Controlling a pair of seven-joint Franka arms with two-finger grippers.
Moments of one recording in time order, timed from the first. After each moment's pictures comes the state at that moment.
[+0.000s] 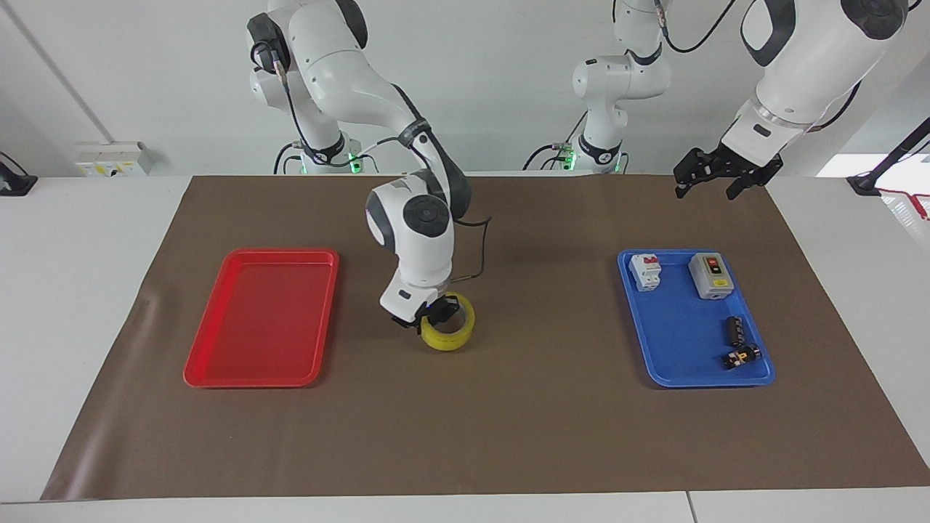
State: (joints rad) left arm -0.02 -0.02 -0.07 -1.61 -0.04 1.47 0.00; right arm 0.40 0.52 0.01 -1.51 -0.10 2.04 0.29
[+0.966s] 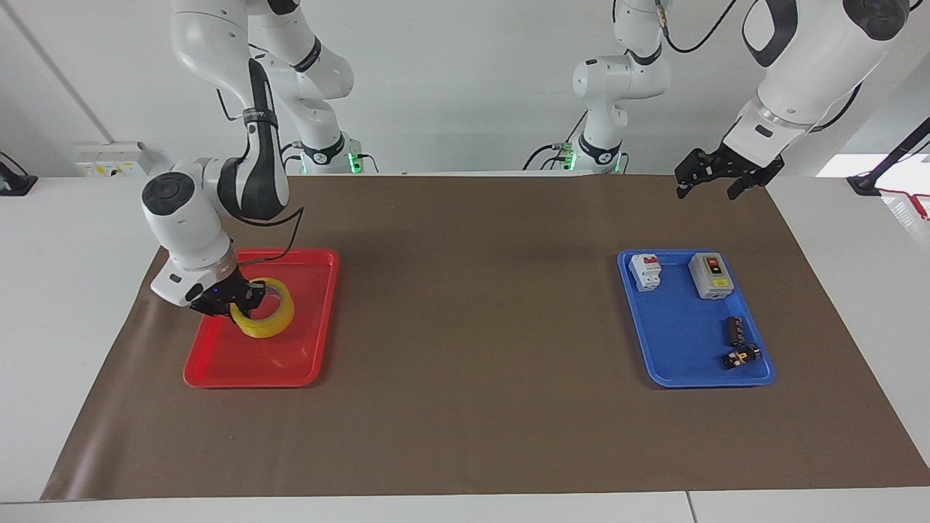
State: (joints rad) left arm -0.01 -0.02 -0.07 -1.61 -0.04 1.47 0.00; right arm -0.10 0.22 0.01 -2.04 -0.10 2.32 -0.29
